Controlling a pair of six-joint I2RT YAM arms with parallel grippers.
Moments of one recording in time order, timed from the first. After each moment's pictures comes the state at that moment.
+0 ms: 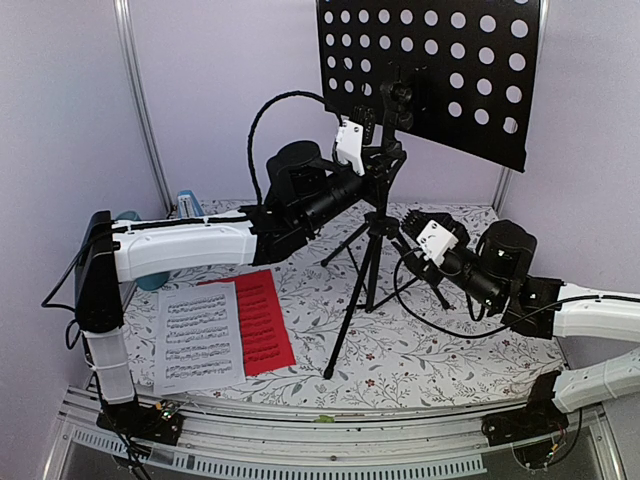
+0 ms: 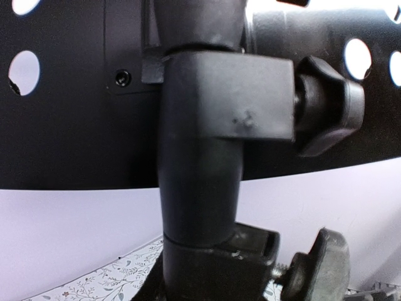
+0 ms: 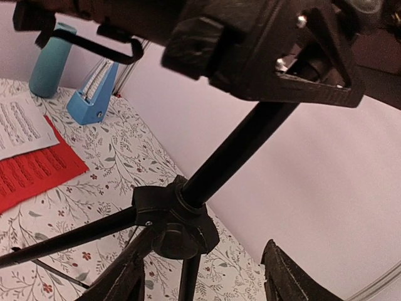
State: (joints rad) left arm -1.02 1.93 1.64 0.54 -0.12 -0.02; right arm 0.91 1.07 0.67 0.38 0.28 -0.61
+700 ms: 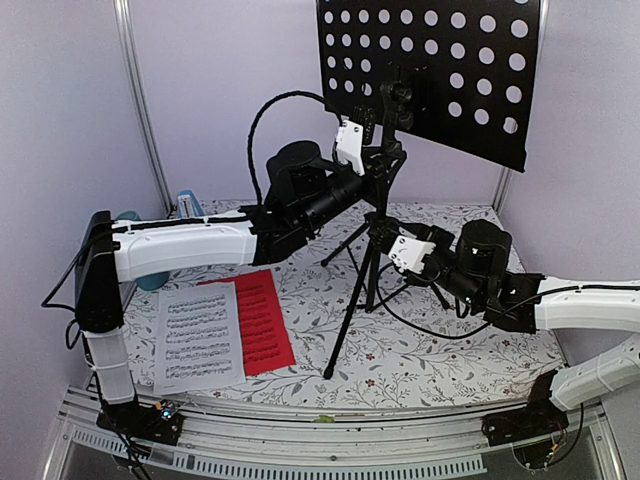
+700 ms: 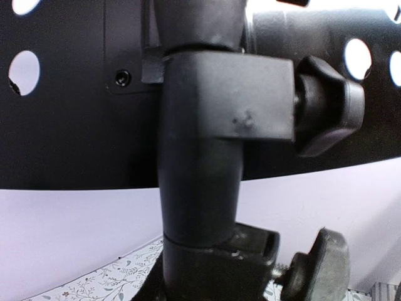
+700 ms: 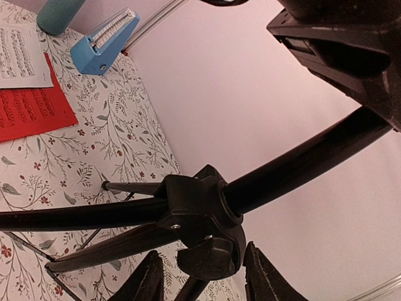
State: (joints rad) left arm -1.02 1.93 1.64 0.54 -0.12 -0.02; right arm 0.93 1.21 0.72 0.39 0.33 -0.88
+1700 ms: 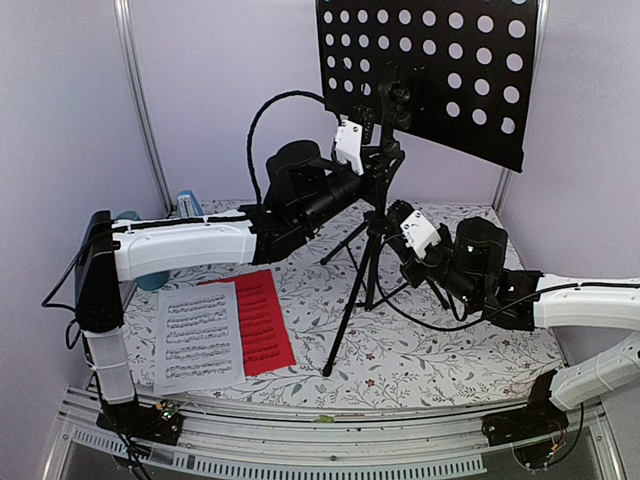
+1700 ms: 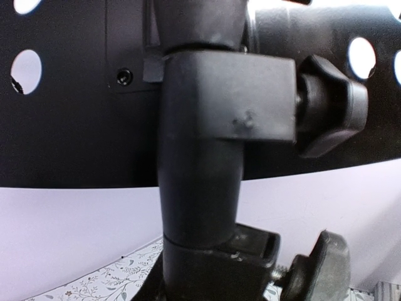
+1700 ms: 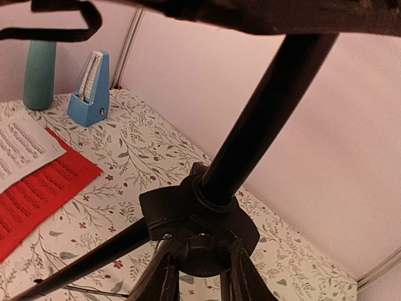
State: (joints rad) left arm -1.02 1.93 1.64 0.53 -0.13 -0.02; right arm 0.94 1.23 0.74 0.36 0.38 -0.44
